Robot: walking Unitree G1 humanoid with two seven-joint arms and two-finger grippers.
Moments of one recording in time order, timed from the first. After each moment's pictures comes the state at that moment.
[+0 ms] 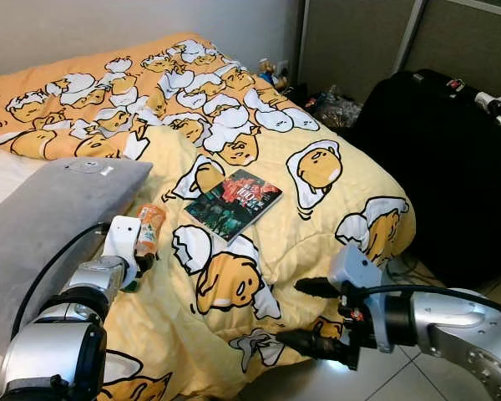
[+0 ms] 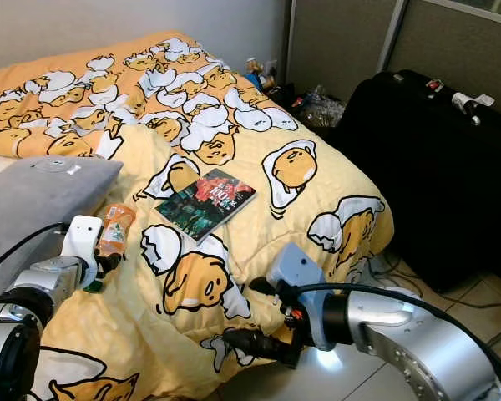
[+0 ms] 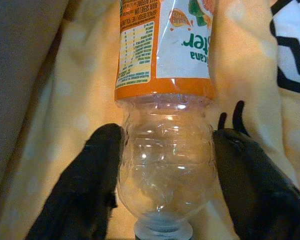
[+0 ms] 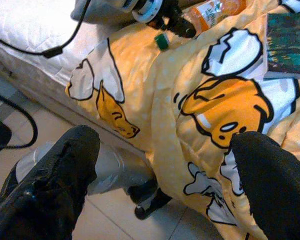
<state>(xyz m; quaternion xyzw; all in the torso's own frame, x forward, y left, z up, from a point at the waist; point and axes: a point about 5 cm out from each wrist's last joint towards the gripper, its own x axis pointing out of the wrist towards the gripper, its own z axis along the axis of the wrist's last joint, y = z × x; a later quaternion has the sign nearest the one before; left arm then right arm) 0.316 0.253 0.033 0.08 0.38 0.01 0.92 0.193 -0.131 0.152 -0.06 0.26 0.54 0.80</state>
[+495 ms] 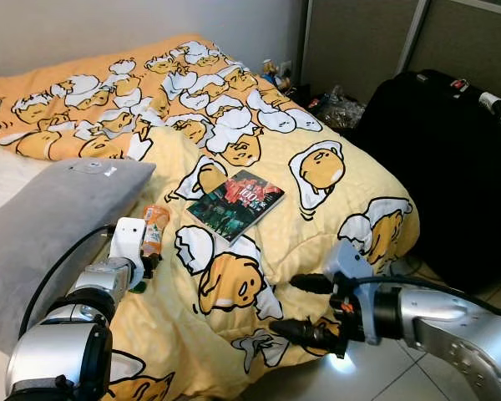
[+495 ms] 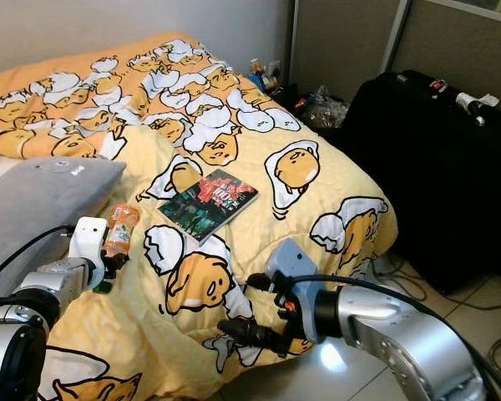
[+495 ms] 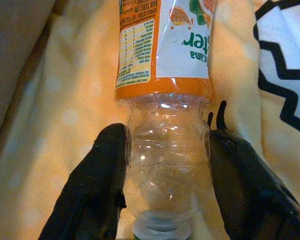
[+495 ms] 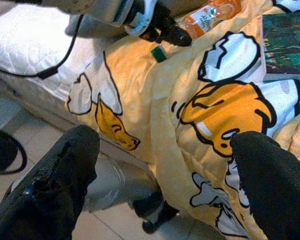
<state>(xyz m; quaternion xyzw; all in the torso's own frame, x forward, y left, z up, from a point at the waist) 0.316 0.243 0.029 0.05 0.38 0.01 0.93 0.206 -0.129 0.137 -0.02 0.26 0.52 0.81</state>
